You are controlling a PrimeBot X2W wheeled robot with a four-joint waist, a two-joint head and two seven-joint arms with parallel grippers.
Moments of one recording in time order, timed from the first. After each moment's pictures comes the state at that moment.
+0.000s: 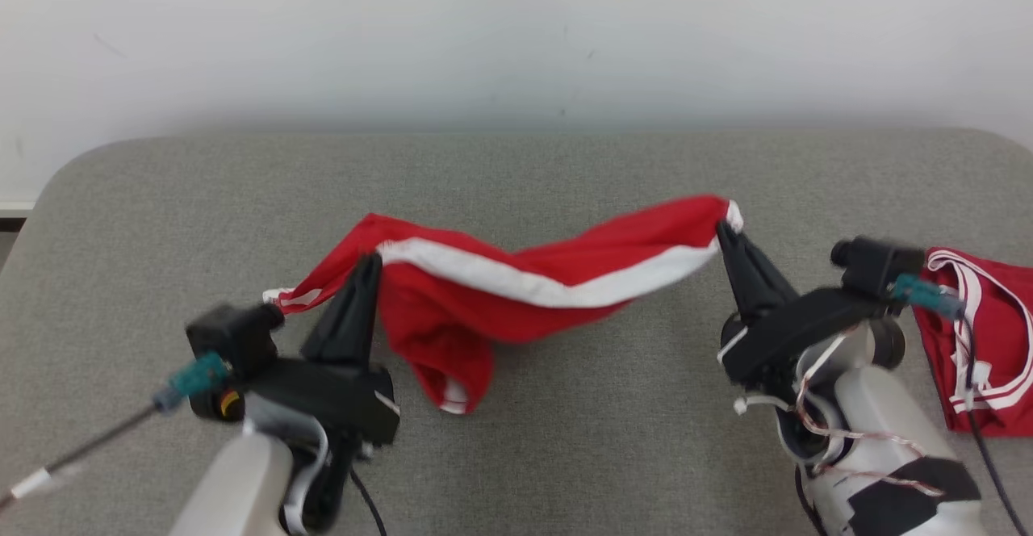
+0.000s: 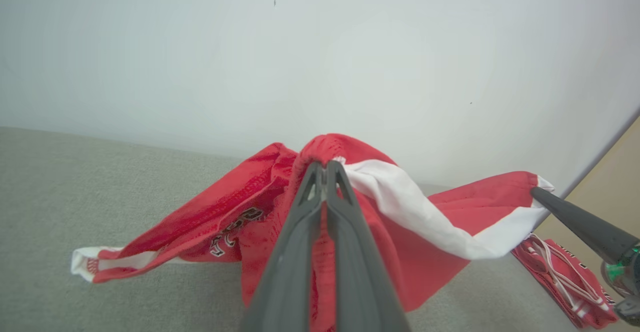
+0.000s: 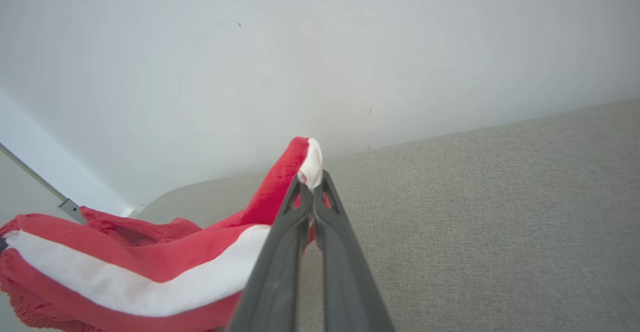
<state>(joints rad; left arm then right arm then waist) -0.40 0.15 -0.32 0.35 -0.63 -0.12 -0.16 -0.50 -0.14 0.23 0.51 0.59 0.13 -0.04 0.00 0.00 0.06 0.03</state>
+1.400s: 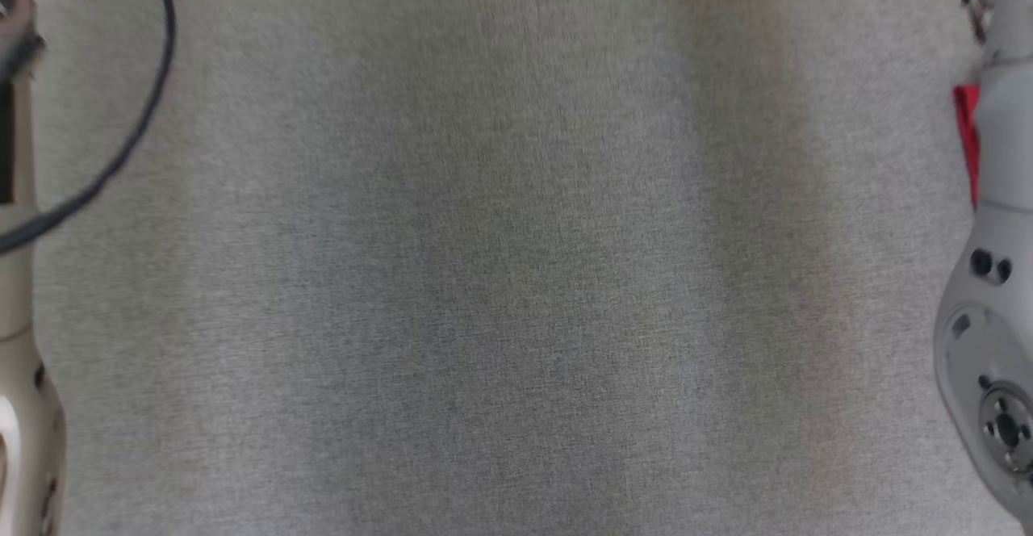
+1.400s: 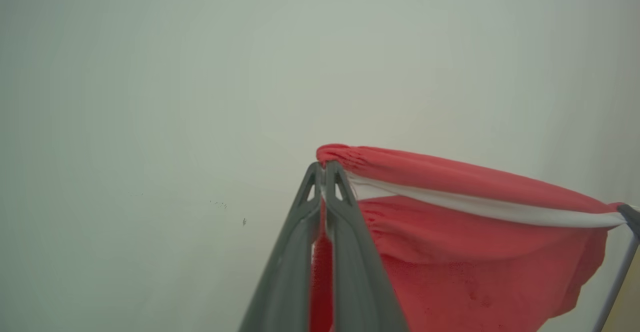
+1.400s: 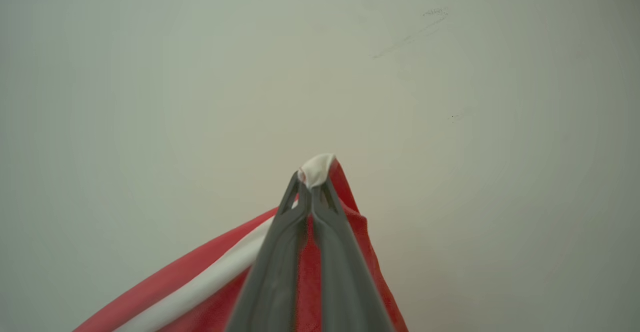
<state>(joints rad) -1.37 0.29 -0.18 0.40 -0.76 -0.06 -0.09 -1.51 -0.04 -0.05 0.56 0.60 0.13 -0.08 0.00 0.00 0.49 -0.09</state>
